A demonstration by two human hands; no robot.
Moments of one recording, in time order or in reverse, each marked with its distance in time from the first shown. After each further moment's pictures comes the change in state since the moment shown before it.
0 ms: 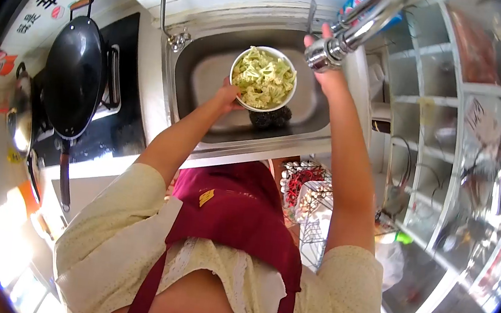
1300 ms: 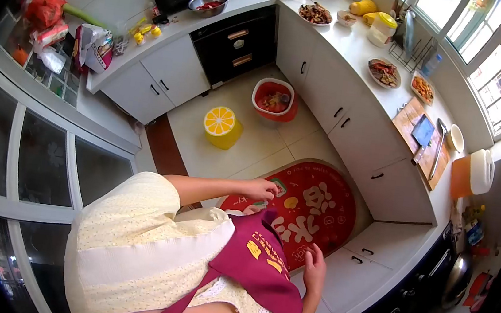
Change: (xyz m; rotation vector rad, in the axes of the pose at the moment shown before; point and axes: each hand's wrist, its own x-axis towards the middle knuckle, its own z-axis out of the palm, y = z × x) left_hand -0.622 -0.567 -0.088 -0.575 1.183 0.389; right_hand -0.569 -0.206 0.242 -0.468 -2.175 -0.571
